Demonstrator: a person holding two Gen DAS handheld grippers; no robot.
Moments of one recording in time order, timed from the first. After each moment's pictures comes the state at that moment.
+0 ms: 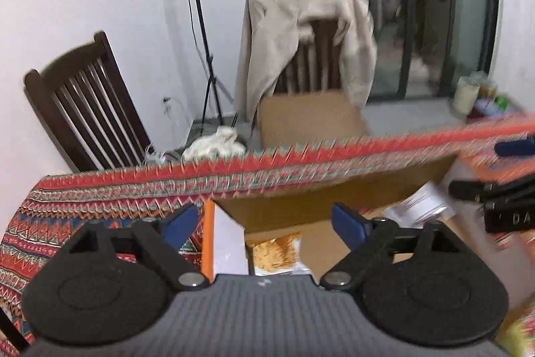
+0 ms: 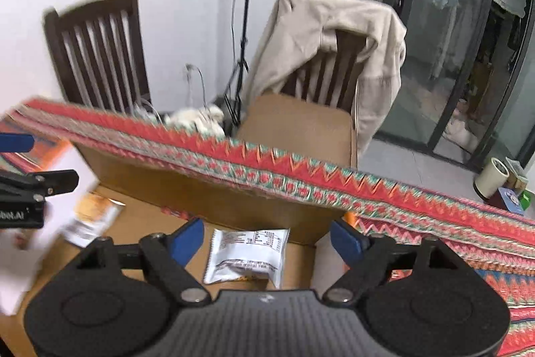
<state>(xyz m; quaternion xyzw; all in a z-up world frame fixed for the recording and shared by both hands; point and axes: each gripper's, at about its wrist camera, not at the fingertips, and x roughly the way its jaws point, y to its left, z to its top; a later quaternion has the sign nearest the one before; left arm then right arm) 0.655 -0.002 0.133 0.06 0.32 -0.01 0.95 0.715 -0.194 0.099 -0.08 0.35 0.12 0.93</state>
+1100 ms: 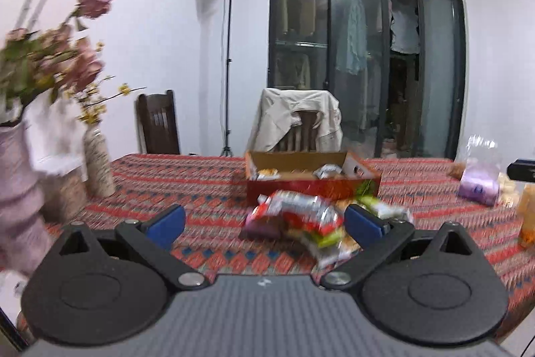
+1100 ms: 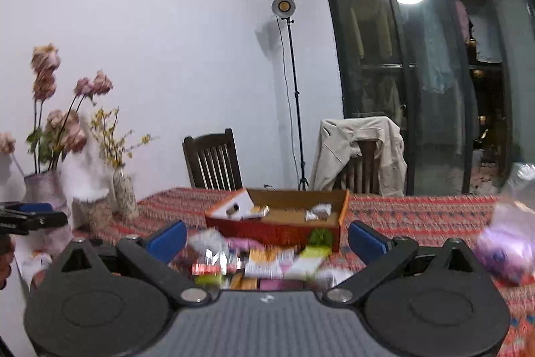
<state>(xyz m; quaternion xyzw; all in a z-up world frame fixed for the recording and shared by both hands) 0.109 0.020 0.134 0.00 0.14 0.00 0.99 0.190 -0.356 0.148 0.03 0.11 0.23 0.97</state>
